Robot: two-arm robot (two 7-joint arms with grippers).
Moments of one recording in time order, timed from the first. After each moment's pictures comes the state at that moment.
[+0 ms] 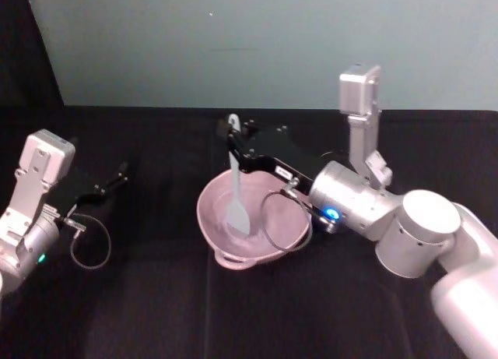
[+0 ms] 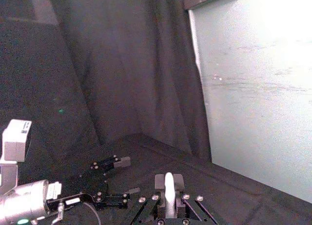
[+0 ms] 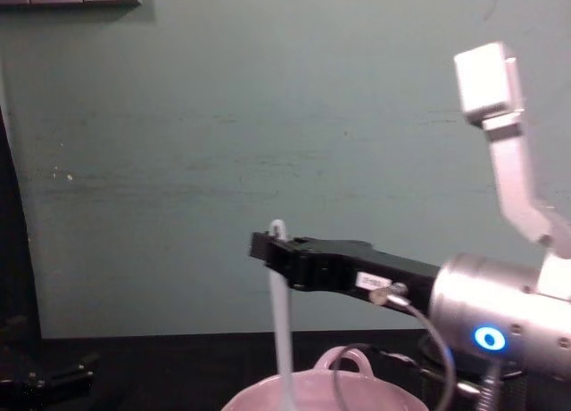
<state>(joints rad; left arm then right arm) -0.20 0.60 0.45 -1.41 -0.25 -0.12 0.03 0.42 0.24 -0.51 -1.33 0.53 -0.02 0.51</state>
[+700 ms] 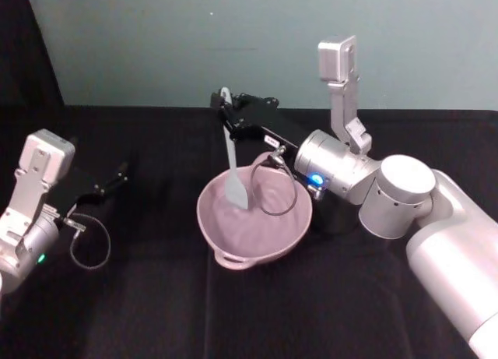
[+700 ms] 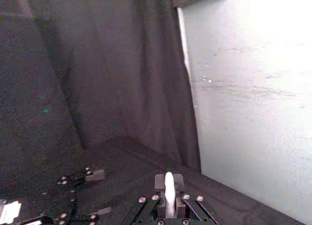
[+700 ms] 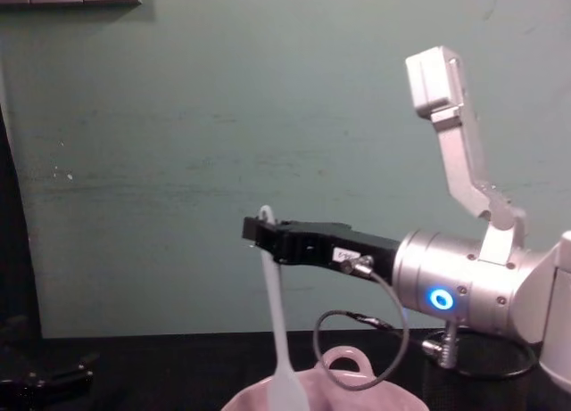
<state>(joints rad) -0.20 0.60 0.45 -1.41 -0.25 -0.12 0.03 0.58 0.15 -0.51 -1.09 0.50 -0.05 0.54</state>
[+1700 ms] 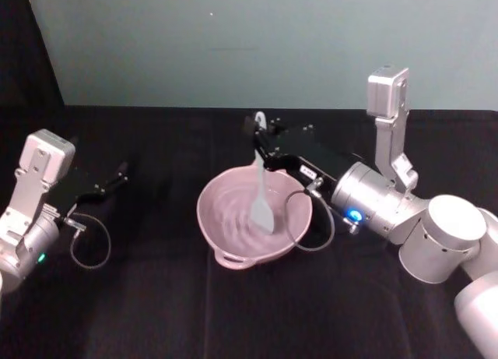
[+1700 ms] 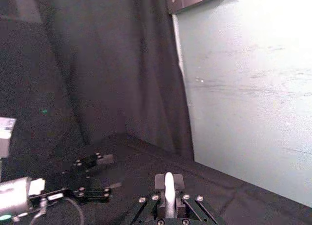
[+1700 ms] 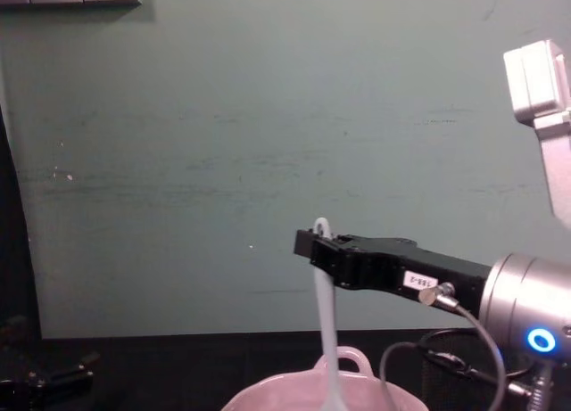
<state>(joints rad) -0.20 0.60 0.45 -1.41 -0.25 -0.12 0.03 0.37 0.28 -0.46 -1.38 0.51 -0.02 0.49</state>
